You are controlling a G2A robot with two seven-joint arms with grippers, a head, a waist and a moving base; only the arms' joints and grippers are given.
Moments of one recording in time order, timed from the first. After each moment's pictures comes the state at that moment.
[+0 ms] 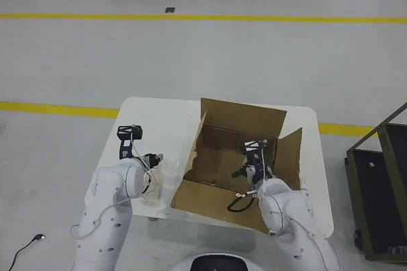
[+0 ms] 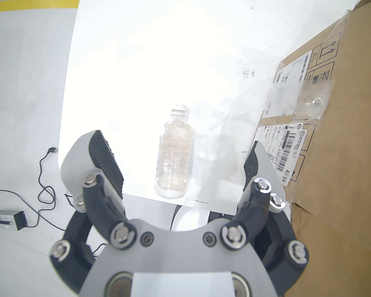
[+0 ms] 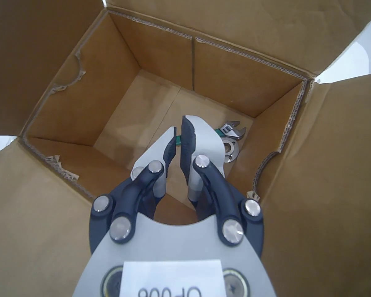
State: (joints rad) left arm 1.09 -1.41 -1.38 -1.74 1.44 0.23 -1.20; right arm -1.26 -1.44 1.23 -1.85 -1.44 0.20 0.89
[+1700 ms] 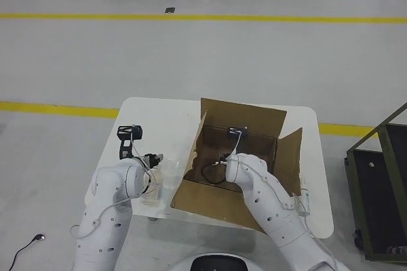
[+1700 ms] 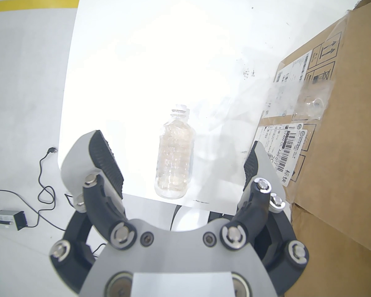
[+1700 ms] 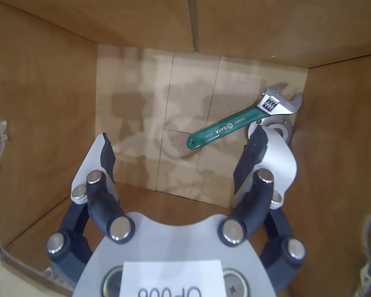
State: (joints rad) left arm 1.09 -1.41 -1.38 -1.74 1.44 0.23 -1.20; right arm -0.85 -1.56 1.05 -1.23 -1.26 0.65 1.02
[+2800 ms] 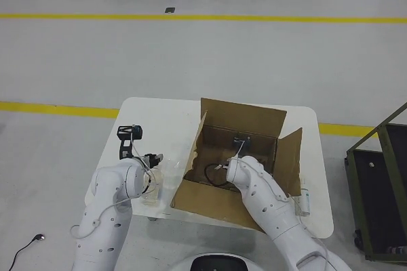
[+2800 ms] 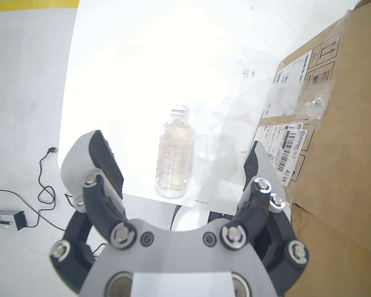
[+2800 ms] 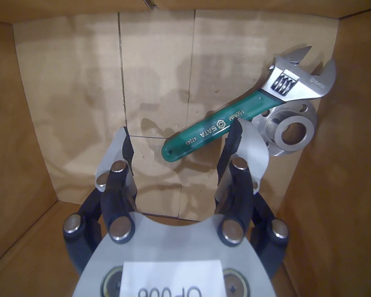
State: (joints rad) left arm 1.09 -1.41 -1.38 -1.74 1.44 0.23 -1.20; right arm -0.79 -1.60 1.07 -0.94 -1.17 0.66 0.90
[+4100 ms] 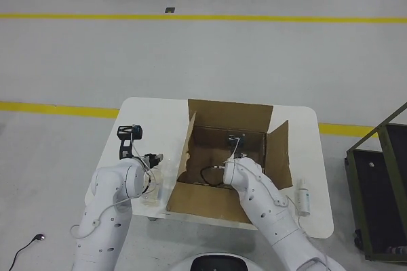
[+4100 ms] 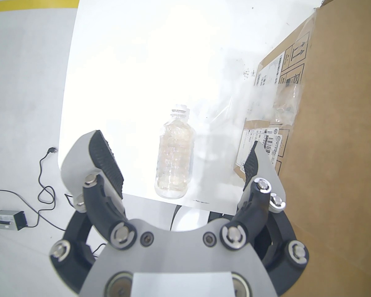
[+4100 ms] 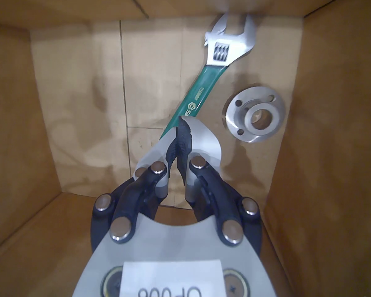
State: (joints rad) left arm 1.09 -1.41 -1.38 -1.74 1.44 0.23 -1.20; right arm -0.85 -1.60 1.10 -1.10 -1.24 0.64 0.91
